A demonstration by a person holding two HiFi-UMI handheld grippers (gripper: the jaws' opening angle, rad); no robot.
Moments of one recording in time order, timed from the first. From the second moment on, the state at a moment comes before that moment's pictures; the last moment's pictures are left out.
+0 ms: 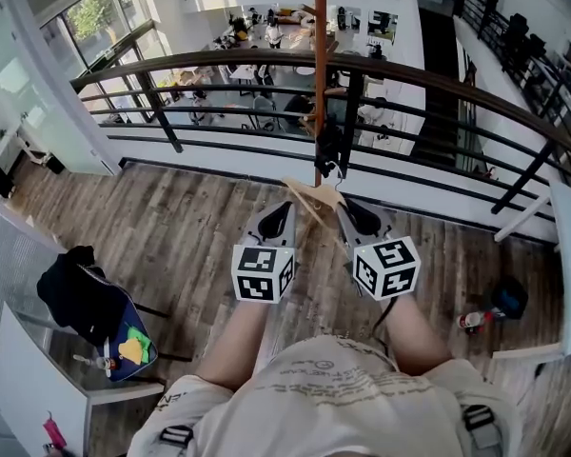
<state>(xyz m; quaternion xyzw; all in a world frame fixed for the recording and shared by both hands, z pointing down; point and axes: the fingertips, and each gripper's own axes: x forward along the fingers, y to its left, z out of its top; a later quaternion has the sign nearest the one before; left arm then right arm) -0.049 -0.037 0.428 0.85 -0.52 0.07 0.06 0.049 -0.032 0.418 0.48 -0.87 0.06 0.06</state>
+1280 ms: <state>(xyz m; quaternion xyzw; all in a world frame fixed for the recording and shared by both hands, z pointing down) -0.107 -0.106 0.448 0.85 -0.52 0.07 0.07 0.009 -0.107 0.431 0.48 -0.87 0.06 0.06</state>
